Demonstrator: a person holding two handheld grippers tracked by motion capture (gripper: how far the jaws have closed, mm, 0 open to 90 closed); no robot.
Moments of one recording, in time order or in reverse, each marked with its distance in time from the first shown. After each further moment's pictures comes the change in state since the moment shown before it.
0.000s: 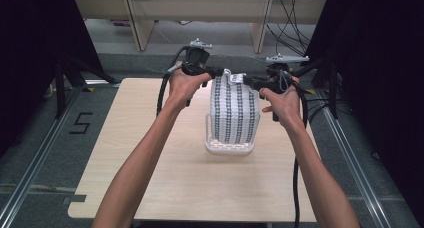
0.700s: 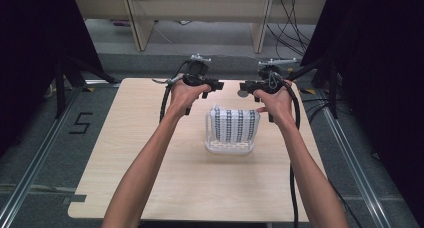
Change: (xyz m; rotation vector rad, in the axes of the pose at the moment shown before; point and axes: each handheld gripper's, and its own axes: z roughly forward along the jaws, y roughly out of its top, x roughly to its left) left arm 0.021 -0.037 0.029 0.084 -0.034 -0.041; right arm -0.016 -0.012 0.032 0.127 -0.070 0.062
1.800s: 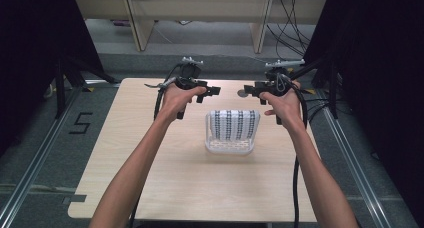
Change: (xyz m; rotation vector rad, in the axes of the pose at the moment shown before) left arm 0.004 -0.010 -0.017 0.019 0.012 -0.064; right arm -0.005 -0.006 -0.019 0.006 -0.012 -0.008
